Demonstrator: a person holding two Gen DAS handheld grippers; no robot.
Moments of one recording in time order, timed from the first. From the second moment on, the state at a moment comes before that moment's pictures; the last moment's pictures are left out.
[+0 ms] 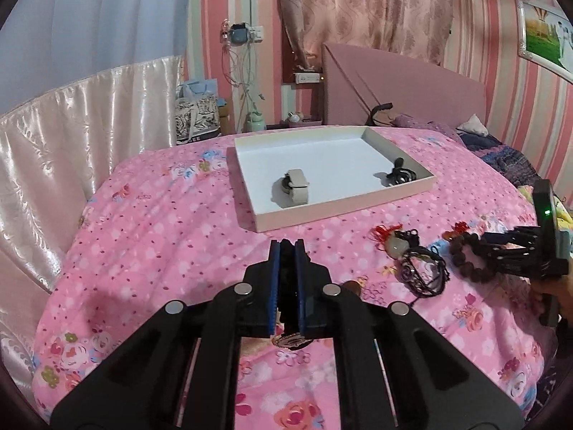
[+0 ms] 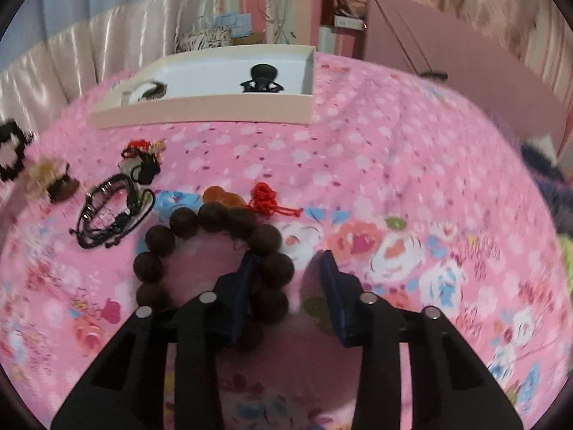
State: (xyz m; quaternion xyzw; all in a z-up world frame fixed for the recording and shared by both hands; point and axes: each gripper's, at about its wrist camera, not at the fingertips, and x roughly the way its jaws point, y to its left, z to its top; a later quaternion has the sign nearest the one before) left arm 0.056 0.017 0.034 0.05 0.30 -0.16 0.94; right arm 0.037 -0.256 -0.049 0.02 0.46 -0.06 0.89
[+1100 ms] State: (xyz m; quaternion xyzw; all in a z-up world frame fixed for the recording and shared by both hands) left arm 0.231 -0.098 0.012 0.01 0.32 -0.18 0.93; right arm 0.205 -0.225 0.065 0.12 0.29 0.02 0.95
